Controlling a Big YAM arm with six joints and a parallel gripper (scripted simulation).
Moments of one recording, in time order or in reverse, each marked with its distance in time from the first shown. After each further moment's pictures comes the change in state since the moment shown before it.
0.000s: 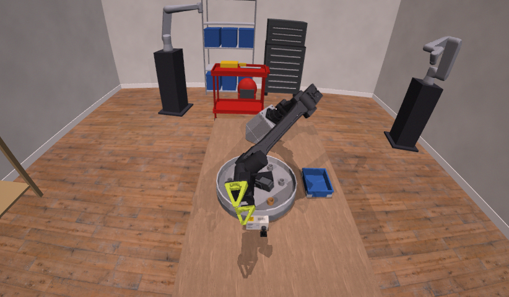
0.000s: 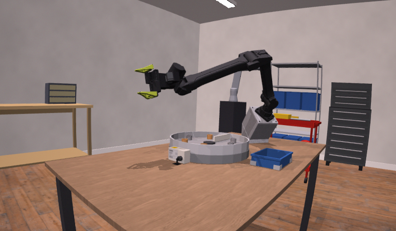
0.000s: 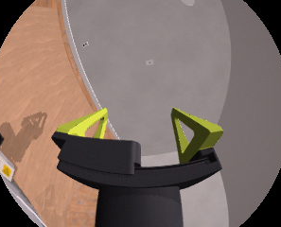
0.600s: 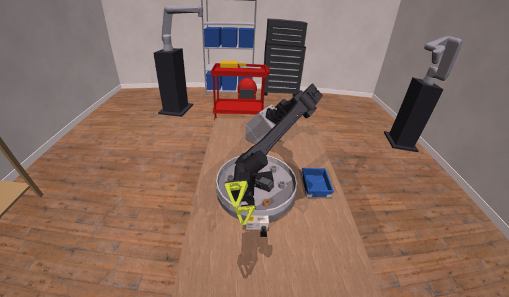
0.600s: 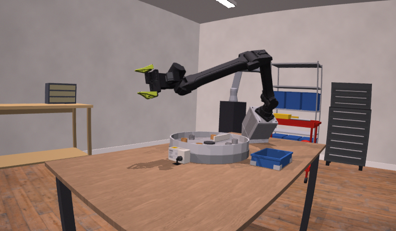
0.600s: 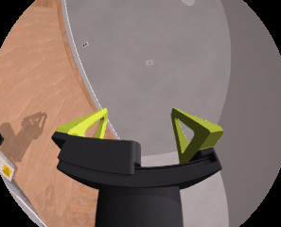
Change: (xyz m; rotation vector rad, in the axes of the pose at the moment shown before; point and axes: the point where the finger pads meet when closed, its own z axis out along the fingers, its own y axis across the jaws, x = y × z) arm 0.000 0.000 0.000 0.000 0.000 0.000
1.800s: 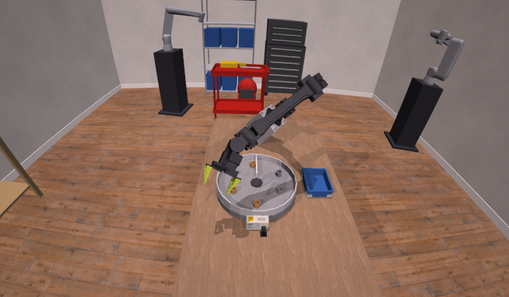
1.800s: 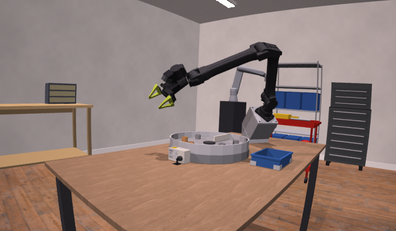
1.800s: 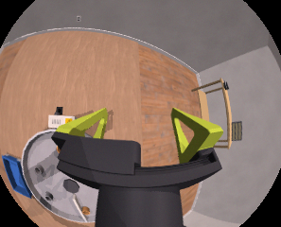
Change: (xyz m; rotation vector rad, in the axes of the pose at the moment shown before) arm 0.120 0.067 -0.178 -0.284 0.738 0.807
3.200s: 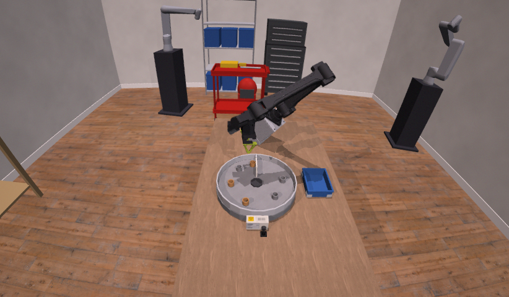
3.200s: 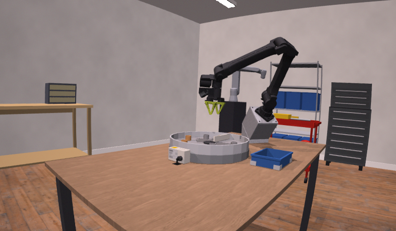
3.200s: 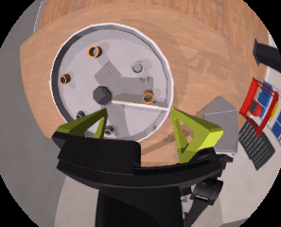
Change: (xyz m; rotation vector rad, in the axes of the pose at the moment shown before) arm 0.249 0.116 -0.255 0.167 0.951 1.477
